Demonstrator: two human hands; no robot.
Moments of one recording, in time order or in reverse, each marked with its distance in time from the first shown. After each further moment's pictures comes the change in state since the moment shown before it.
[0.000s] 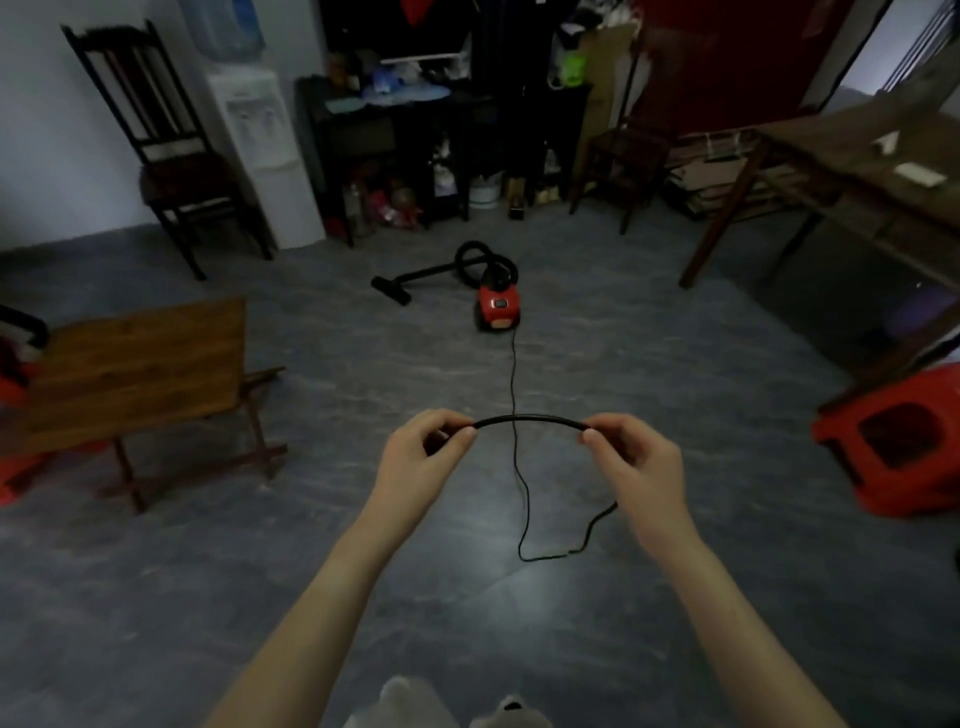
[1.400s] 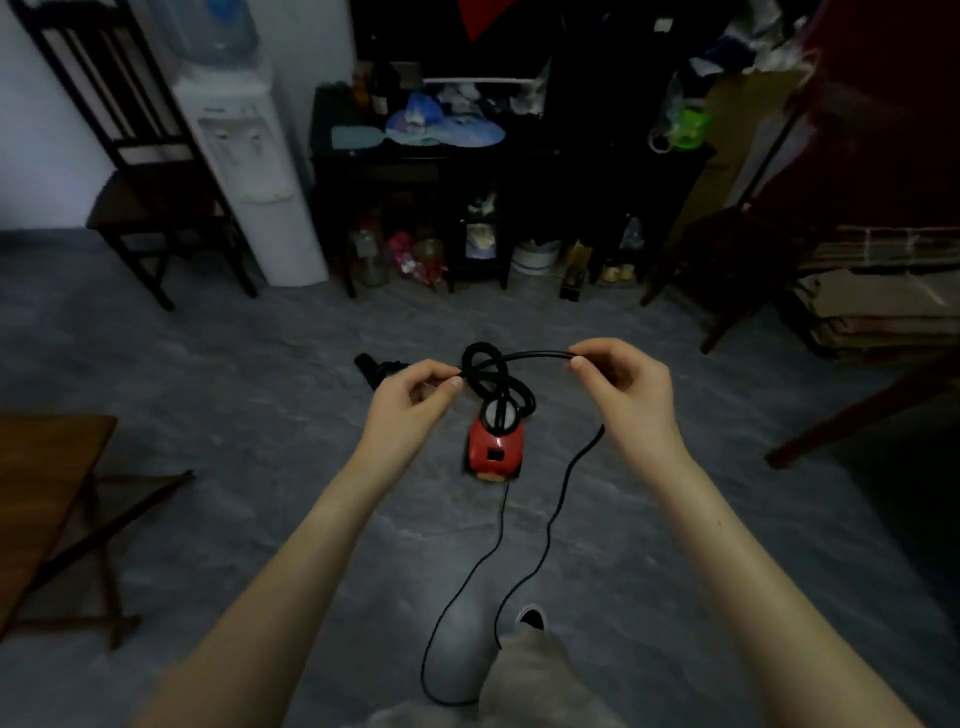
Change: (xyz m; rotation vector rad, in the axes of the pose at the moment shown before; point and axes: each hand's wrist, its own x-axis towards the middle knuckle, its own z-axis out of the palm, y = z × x) left_hand 0.821 -0.051 0.130 -0.118 0.266 -0.147; right_hand 0.901 0.059 0.053 -0.118 -0.303 -0.165
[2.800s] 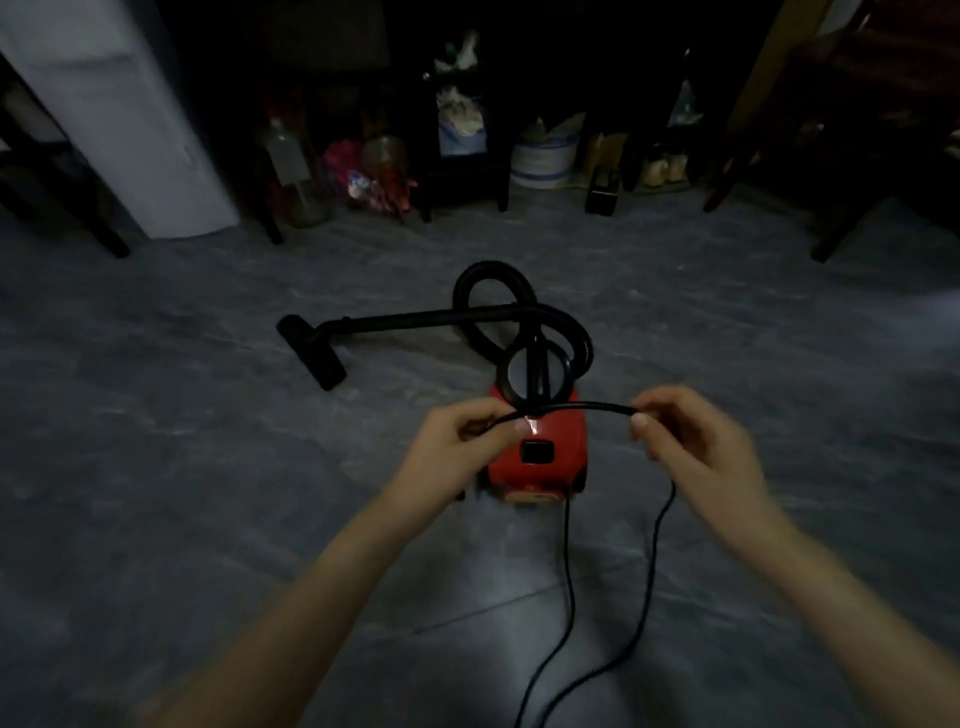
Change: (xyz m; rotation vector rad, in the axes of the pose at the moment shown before) left_hand 0.175 -0.531 0.194 -0.136 -0.372 0.010; right_hand 0.072 0.585 0.211 -0.003 -0.022 -0.028
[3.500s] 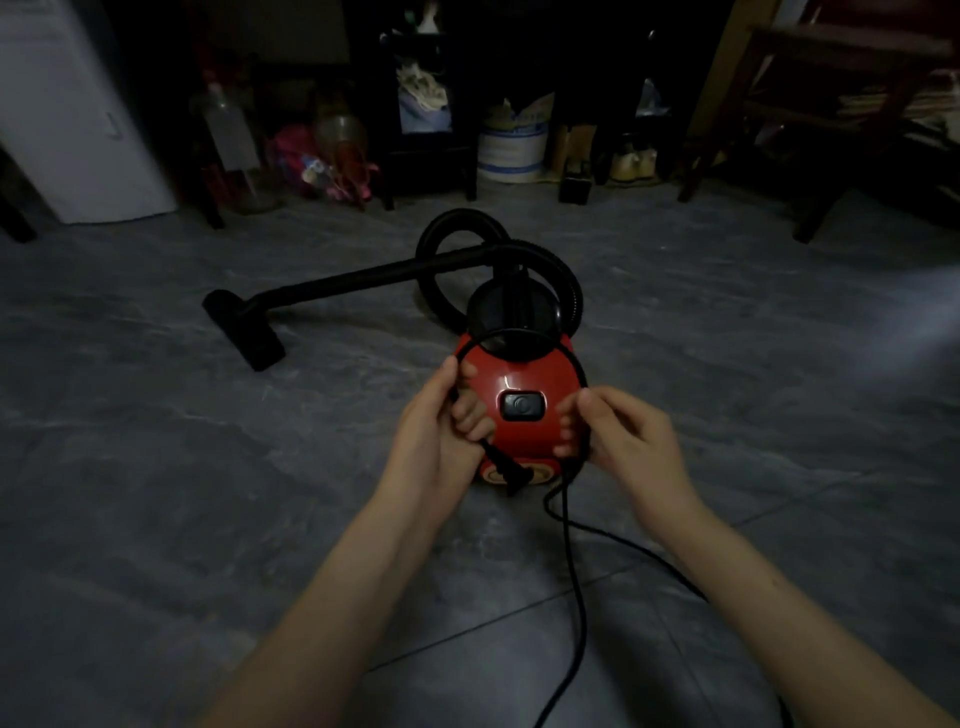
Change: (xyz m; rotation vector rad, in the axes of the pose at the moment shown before) left_hand 0.035 -0.207 0.060 -1.059 0.169 -0.124; right_hand -0.028 0.189 0.107 0.422 0.065 0.111
